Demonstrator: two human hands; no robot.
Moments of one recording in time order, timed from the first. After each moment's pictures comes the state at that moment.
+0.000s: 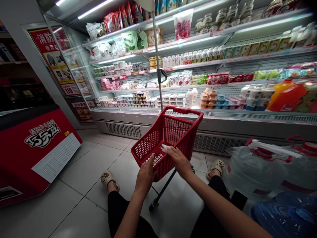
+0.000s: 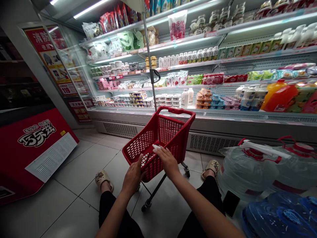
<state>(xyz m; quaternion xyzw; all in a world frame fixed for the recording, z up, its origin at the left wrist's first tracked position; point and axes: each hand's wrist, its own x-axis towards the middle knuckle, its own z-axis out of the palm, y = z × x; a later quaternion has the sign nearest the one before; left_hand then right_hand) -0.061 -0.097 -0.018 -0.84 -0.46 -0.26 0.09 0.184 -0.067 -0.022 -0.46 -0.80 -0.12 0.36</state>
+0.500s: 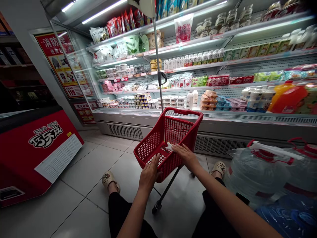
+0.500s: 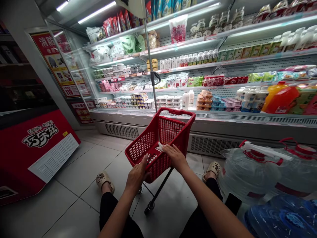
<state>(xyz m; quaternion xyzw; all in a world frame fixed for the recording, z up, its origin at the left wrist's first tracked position) -0.045 -0.096 -0.015 -0.84 -0.48 -0.22 0.15 0.231 -0.049 -0.010 -0.43 -0.83 -0.16 0.31</state>
